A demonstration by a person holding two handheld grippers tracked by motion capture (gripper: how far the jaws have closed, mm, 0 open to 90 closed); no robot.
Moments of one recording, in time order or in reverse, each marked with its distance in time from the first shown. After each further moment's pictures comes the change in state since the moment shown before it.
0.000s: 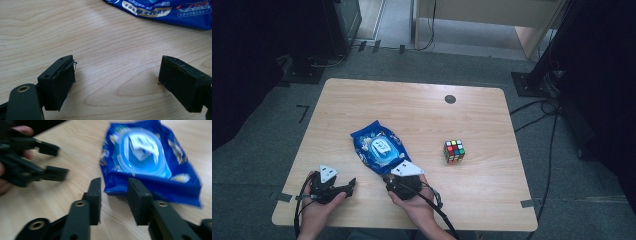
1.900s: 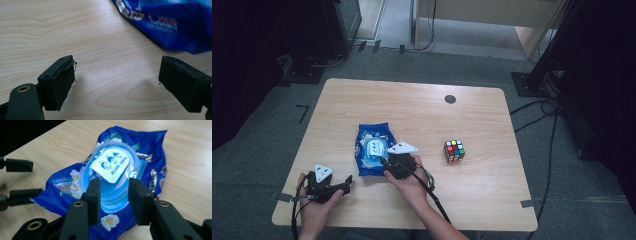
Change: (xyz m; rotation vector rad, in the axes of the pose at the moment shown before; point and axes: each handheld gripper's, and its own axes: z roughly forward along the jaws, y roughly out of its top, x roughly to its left) left arm 0.007 0.002 -0.007 -0.054 0.049 -0.083; right arm -0.025 0.033 0.043 0.047 -0.029 0.081
